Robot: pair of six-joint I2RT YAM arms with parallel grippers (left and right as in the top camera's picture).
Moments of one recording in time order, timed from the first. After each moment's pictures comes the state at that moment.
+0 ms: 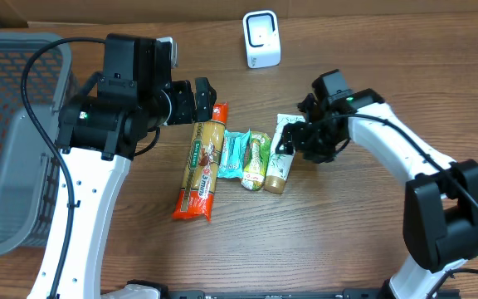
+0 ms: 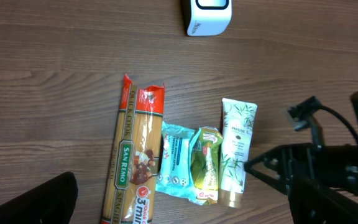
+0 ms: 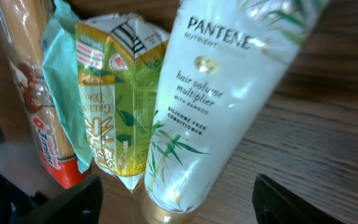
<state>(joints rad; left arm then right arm) -0.20 1.45 1.66 -1.12 0.14 -0.29 0.35 1.88 1.32 -0.83 -0.50 0.39</state>
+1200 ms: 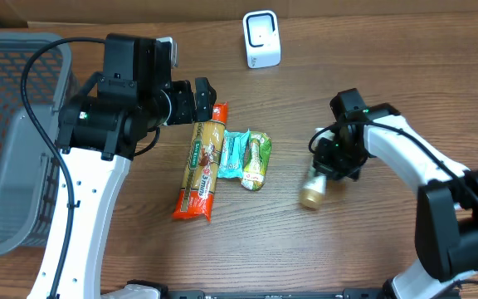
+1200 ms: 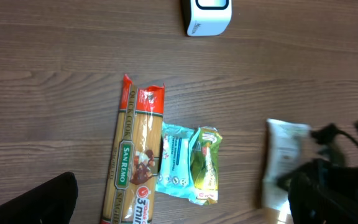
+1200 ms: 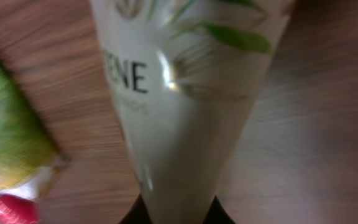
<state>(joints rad) -0.20 1.45 1.66 -1.12 0.14 -0.29 0.27 1.80 1.18 -0.98 -0.28 0.60</state>
